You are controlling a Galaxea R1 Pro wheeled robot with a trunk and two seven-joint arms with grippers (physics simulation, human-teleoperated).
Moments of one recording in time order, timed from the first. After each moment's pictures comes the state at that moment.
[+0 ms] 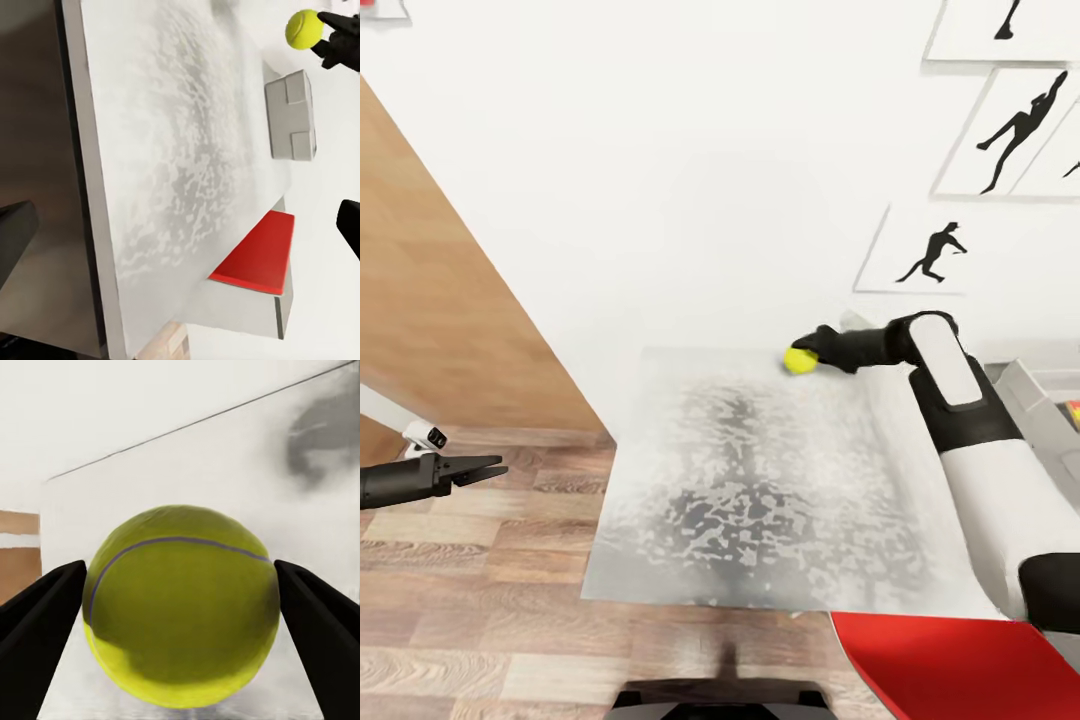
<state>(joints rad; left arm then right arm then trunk) -0.71 0.68 0.12 -0.90 0.27 0.93 -1.57 -1.17 -0.17 0.17 -1.14 -1.29 1.05 -0.51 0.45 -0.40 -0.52</state>
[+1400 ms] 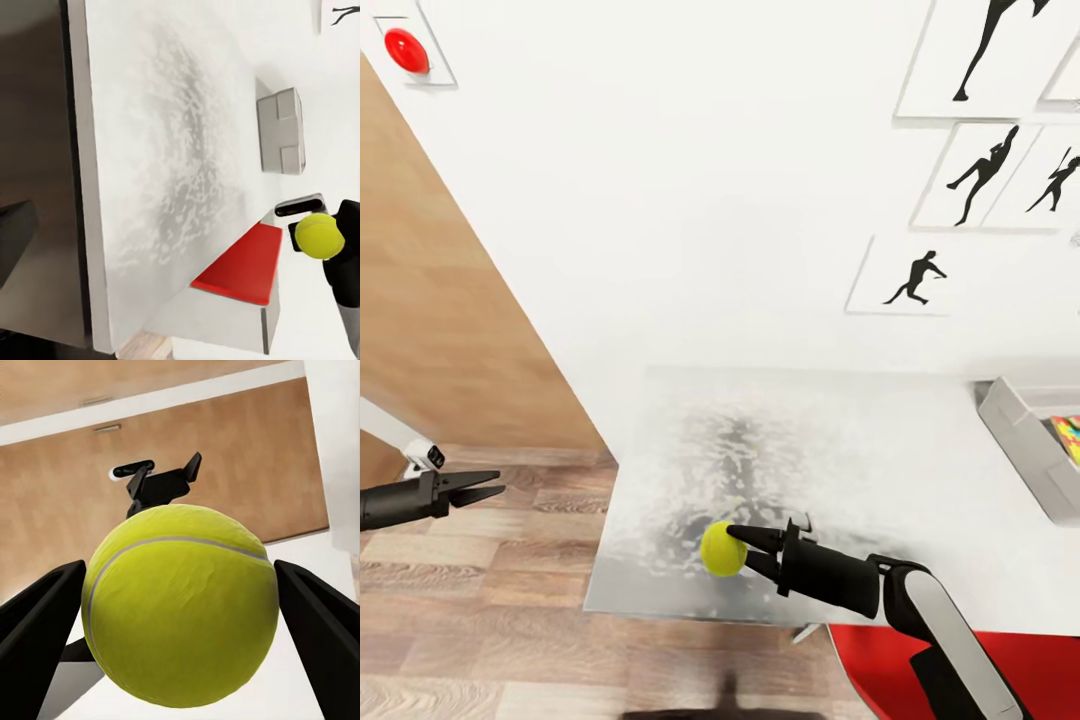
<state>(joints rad) -0.68 0.67 0.12 -0.79 0.28 0.92 -1.57 -0.25 -0.12 0.20 -1.59 -1.62 1.04 0.02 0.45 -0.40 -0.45</state>
